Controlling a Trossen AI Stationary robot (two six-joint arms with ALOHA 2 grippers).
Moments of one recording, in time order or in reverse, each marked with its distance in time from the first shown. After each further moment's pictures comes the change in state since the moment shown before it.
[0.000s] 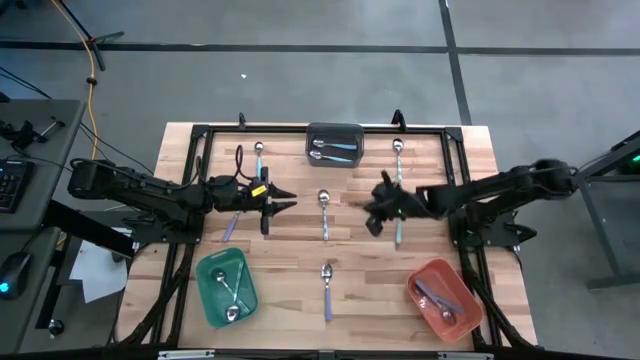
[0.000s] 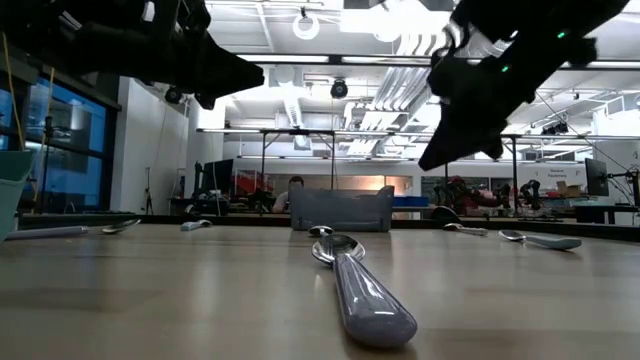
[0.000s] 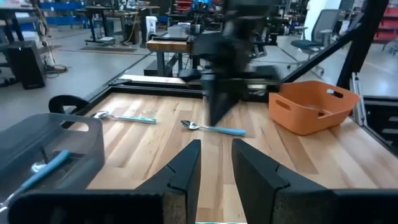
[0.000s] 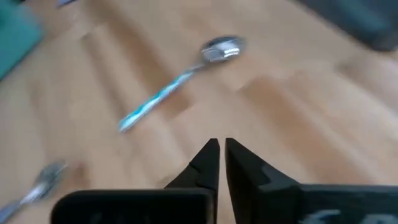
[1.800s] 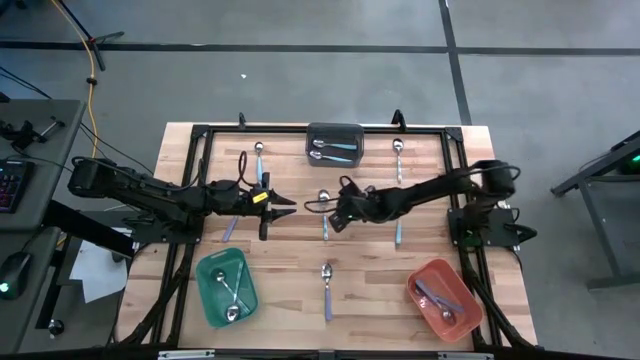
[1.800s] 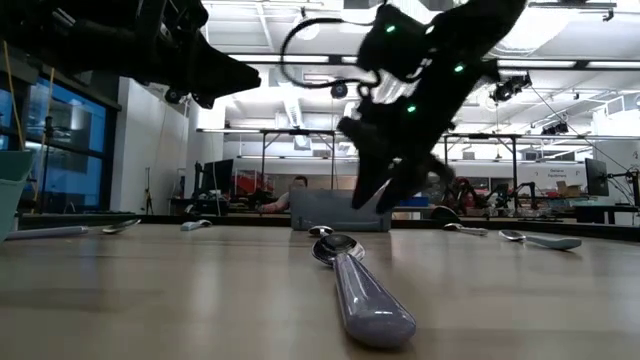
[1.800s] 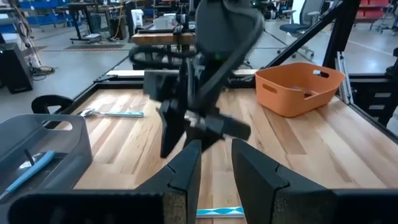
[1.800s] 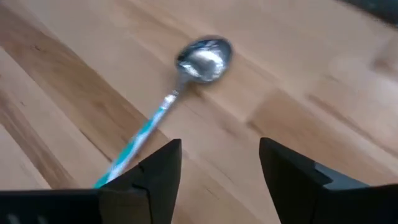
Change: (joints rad) left arm -0.050 0.001 0.000 -0.038 -0.002 0.051; right arm -0.038 0.490 0.375 -0.134 0.126 0.210
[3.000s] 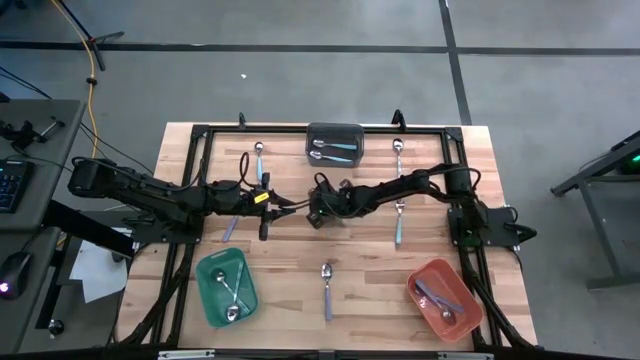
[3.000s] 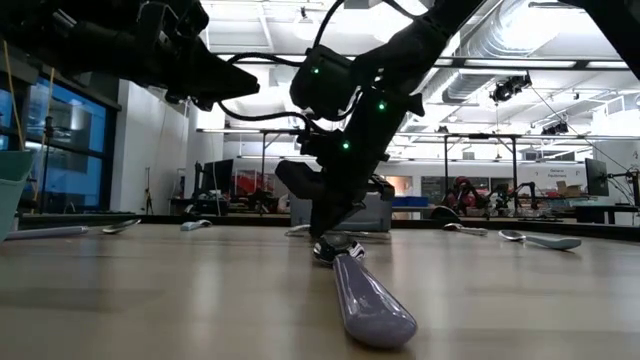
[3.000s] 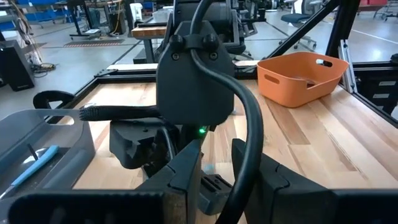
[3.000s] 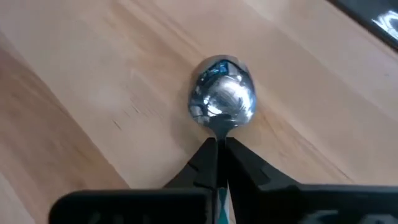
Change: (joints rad) left arm 0.003 0.000 0.000 -0.030 0.001 0.020; right arm -0.060 0.336 0.327 -0.042 0.016 -0.173
